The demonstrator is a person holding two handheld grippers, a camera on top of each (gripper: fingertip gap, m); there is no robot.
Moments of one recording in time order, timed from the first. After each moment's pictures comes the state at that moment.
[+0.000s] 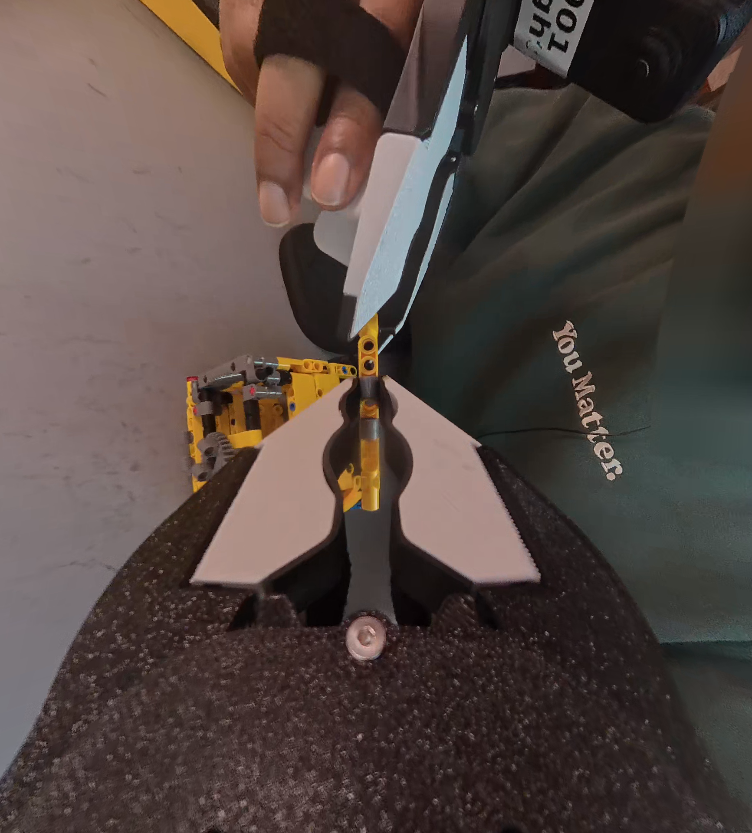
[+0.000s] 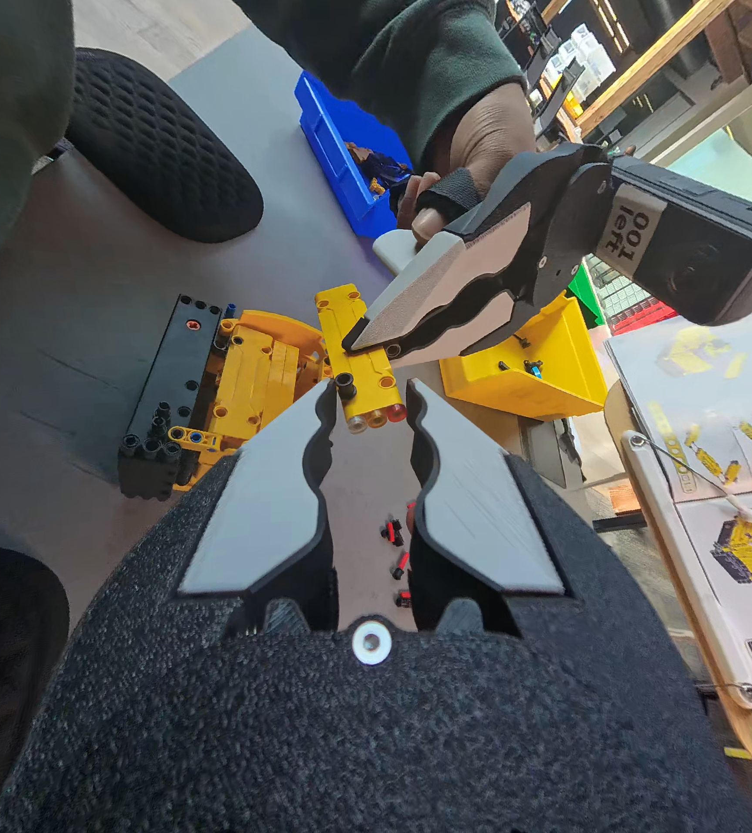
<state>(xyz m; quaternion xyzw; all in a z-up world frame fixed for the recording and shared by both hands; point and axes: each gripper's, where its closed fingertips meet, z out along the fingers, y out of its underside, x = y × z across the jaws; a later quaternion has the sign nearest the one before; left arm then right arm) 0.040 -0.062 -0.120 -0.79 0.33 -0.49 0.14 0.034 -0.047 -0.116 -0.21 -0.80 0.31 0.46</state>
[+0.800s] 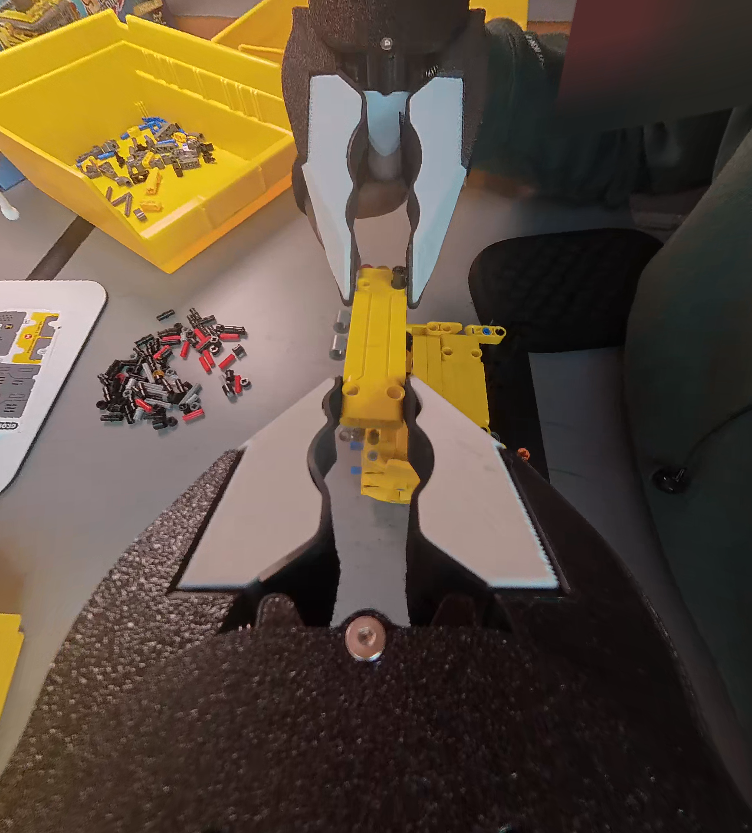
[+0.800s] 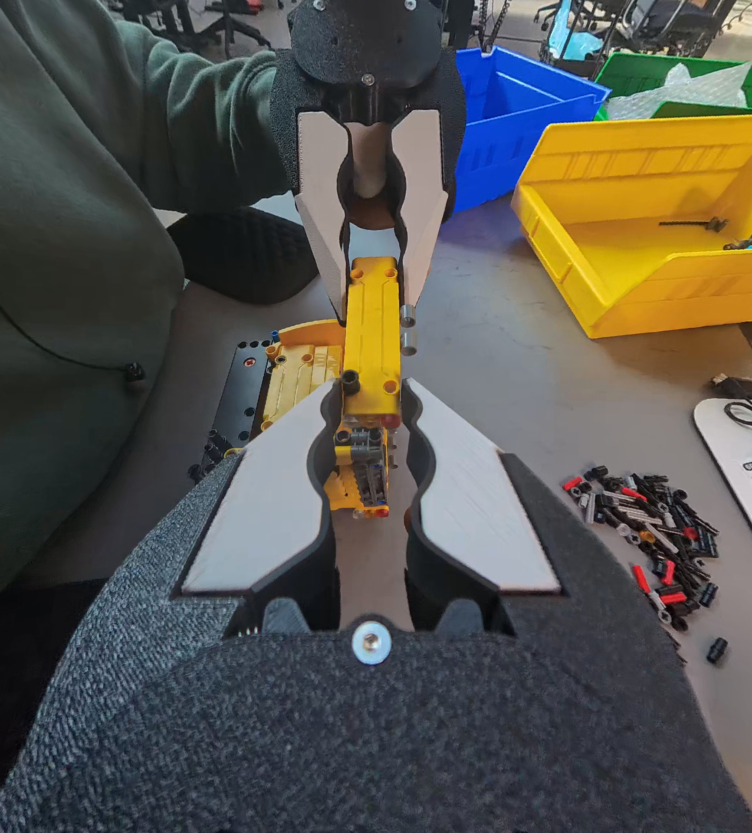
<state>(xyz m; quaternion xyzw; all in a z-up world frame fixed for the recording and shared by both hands) 0.003 -0.060 -0.151 -0.78 0.38 -0.20 0.46 0.028 -0.040 -0.146 -0.37 -0.76 0.48 0.26</state>
